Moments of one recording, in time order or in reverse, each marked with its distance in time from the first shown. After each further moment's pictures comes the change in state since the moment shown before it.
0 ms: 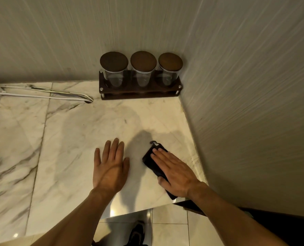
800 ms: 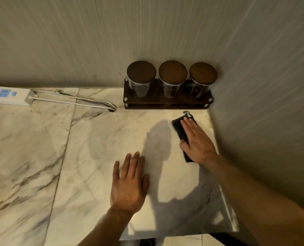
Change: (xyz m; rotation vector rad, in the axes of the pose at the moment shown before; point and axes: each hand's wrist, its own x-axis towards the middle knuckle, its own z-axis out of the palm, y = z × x) left_hand 0.003 0.002 -0.006 -0.027 -0.050 -0.041; right_hand 0.130 0.077 -0.044 -0.001 0.089 0.251
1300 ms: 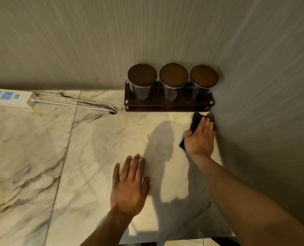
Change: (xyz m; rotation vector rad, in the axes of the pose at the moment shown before) left_hand 0.002 0.000 0.002 0.046 -0.025 -0.023; right_hand 0.023 -0.018 0.010 0.209 0.268 0.575
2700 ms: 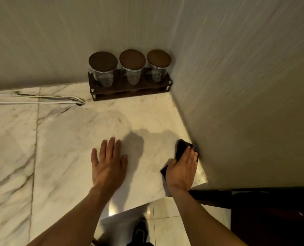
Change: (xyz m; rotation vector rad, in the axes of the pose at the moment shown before) left_hand 0.001 -0.010 0.004 -0.070 0.067 0.102; right_hand -0.192 0.046 -0.003 0.071 0.207 0.336
